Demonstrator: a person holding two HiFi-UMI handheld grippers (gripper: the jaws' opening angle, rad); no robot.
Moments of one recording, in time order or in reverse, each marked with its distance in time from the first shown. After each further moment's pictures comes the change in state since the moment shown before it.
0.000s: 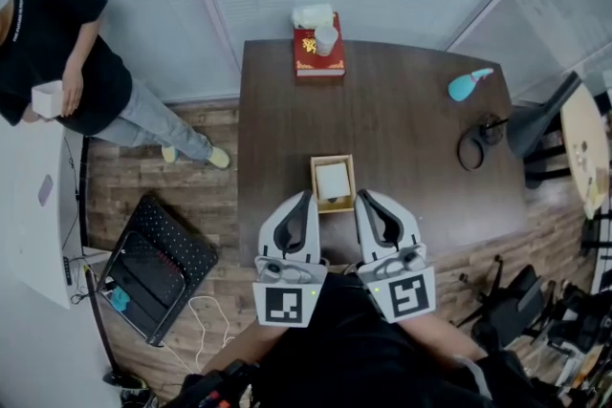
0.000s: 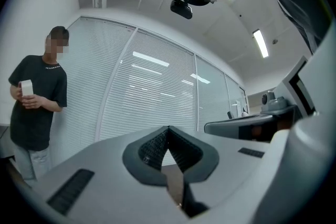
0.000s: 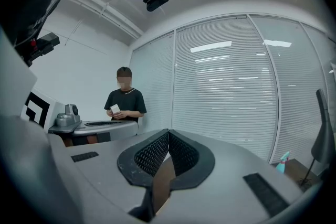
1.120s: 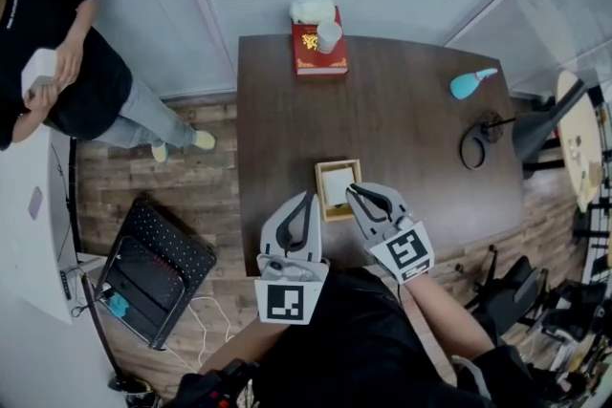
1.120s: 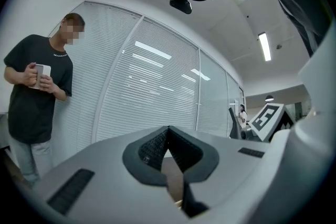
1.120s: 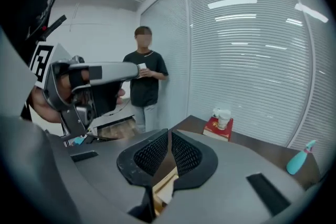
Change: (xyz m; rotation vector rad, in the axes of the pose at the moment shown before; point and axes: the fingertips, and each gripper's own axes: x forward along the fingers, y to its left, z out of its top) left arm 0.025 0.041 -0.038 -0.064 0.088 -0.044; right arm 0.060 0.000 -0.132 -0.030 0.407 0.251
